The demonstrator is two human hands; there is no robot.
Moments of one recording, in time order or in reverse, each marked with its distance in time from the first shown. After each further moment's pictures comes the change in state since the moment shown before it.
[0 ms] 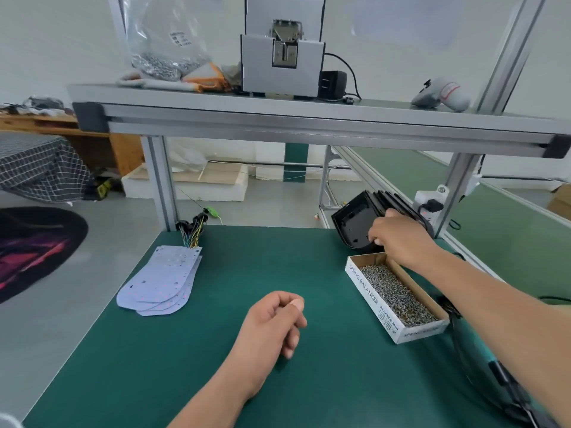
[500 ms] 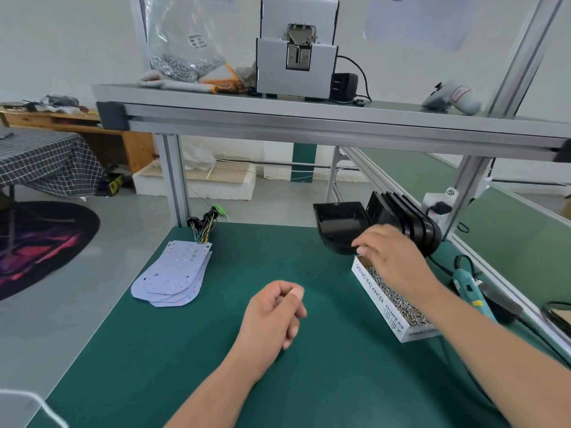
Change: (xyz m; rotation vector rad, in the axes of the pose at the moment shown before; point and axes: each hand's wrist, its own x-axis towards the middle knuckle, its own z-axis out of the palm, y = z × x) left_hand 0.000 0.009 -0.002 0.074 0.115 0.066; right_hand -0.052 -0.067 -0.013 0.608 0.411 -0.050
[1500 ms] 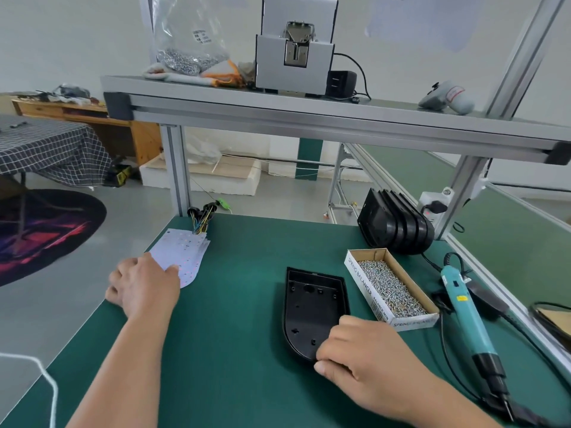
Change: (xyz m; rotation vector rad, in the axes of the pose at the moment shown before) left_hand 0.031 0.008 -0.146 1.052 0.854 -0.315; right_hand -0.125 -0.106 -0.021 -0.061 -0.261 -0.413
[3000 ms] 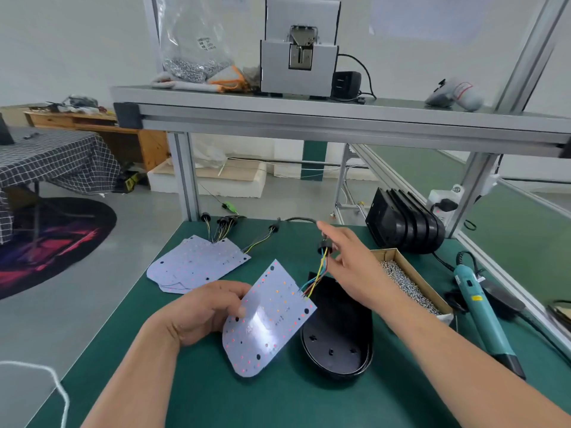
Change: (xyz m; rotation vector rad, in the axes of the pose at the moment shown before) left_hand -0.044 0.018 -0.025 -0.814 -1.397 0.282; right_hand 0.104 0.086 0.026 0.471 0.145 0.456
